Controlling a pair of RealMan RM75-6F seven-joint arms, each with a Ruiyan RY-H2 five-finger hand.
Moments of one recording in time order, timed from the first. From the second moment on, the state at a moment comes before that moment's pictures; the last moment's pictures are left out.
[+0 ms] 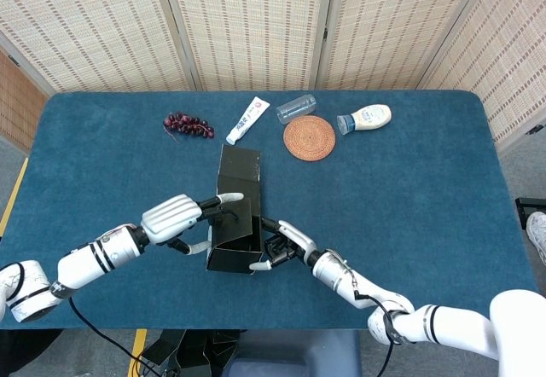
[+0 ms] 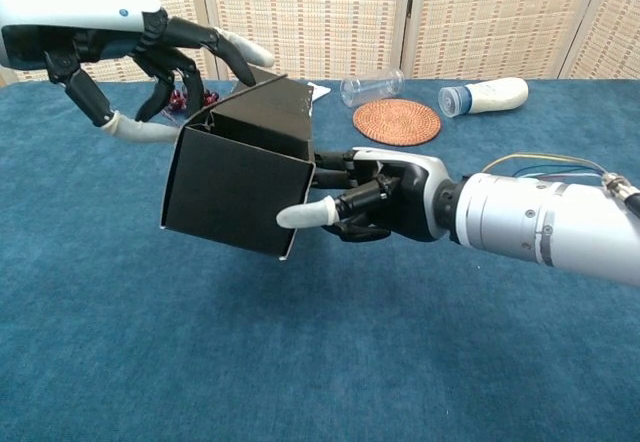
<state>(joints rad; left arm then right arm) -0.94 -1.09 0.02 -1.54 1.81 0.98 -0.72 0.79 -1.64 0.22 -1.46 -1.37 0.63 1.07</state>
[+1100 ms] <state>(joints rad) -0.97 -1.14 0.07 -1.52 1.81 0.97 -0.66 0.81 -1.66 0.24 -1.43 -1.33 0.63 0.99</state>
